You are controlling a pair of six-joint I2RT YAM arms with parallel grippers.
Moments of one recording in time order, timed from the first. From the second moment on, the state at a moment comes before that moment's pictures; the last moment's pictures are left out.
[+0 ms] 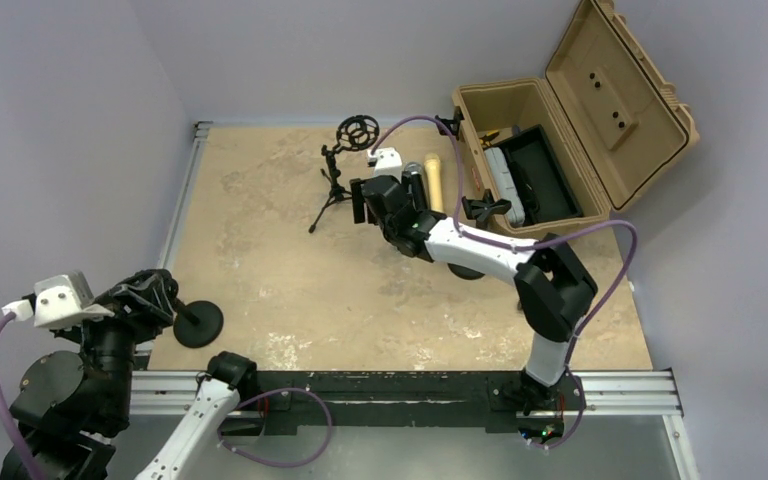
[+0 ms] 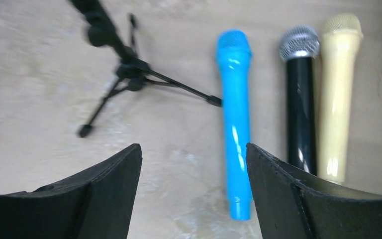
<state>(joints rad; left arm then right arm) -0.34 0.31 1.38 -1.13 -0.59 -0.22 0.84 1.84 1.31 -0.02 0.56 0.35</state>
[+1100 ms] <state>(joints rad) -0.34 0.43 1.25 -1.19 -0.50 -0.35 0.93 1.69 1.23 0.05 0.50 0.35</state>
